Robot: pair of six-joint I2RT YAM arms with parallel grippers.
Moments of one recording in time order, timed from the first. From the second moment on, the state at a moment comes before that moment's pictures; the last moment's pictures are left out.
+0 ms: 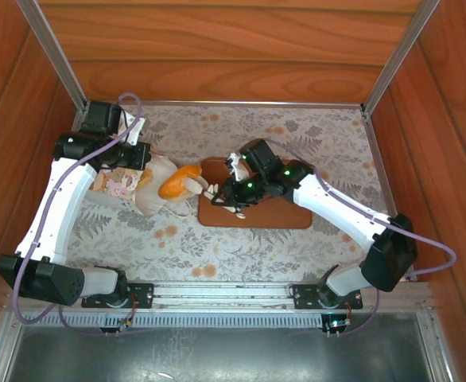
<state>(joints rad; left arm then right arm) -0.20 1.31 1.47 -1.12 0.28 -0.02 0.80 1.44 1.23 -0.71 -0.57 0.64</state>
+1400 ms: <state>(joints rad) -0.20 1.30 1.42 -1.08 0.29 0.01 0.33 1.37 1.37 -1.46 -0.36 0.43</state>
